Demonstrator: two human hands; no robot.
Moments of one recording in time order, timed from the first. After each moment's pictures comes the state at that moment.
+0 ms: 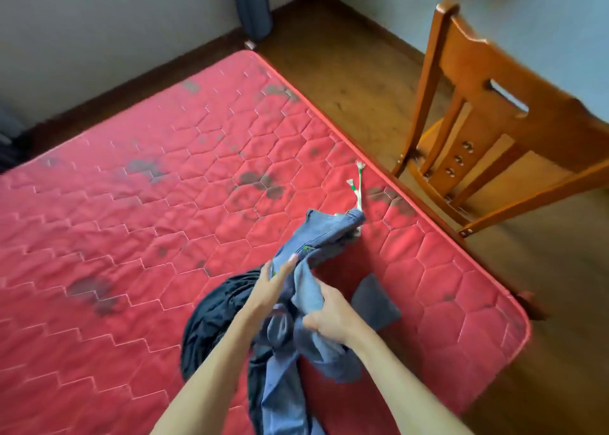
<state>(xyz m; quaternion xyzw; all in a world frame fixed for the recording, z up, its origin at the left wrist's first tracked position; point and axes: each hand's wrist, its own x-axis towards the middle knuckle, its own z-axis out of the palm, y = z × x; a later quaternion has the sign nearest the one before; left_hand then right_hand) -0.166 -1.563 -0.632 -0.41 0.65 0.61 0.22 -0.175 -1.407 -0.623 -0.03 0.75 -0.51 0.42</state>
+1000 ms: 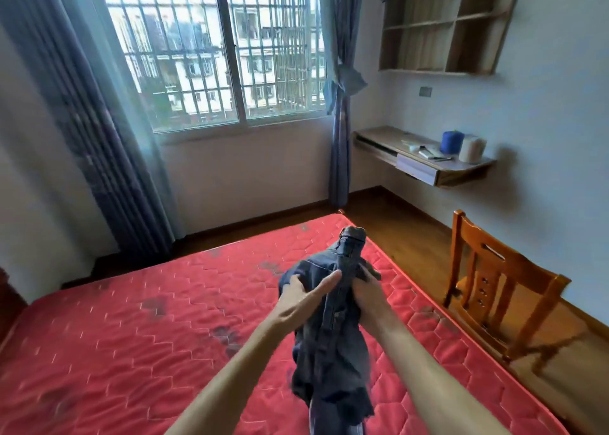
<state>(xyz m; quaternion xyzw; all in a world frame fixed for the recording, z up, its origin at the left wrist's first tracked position) 0.118 -1.663 -0.254 -0.26 0.81 0.52 0.02 0.027 -1.533 -0.284 -0.06 0.57 -0.79 0.21</state>
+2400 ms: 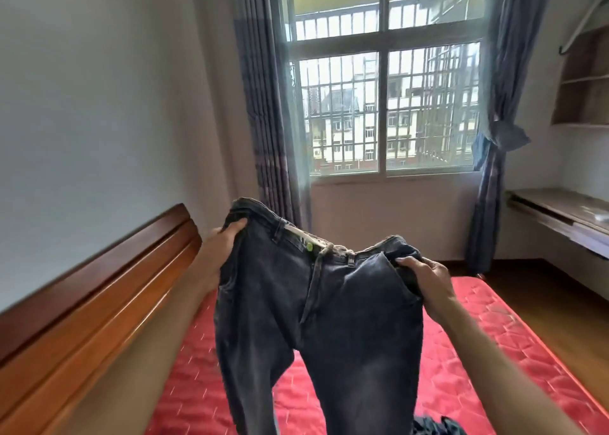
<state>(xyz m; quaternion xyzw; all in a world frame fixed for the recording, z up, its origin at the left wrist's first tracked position) 0.429 -1.821 -0.053 -0.38 0.59 0.57 -0.43 0.137 -1.616 -0.144 -0.20 0.58 -0.76 0.24</state>
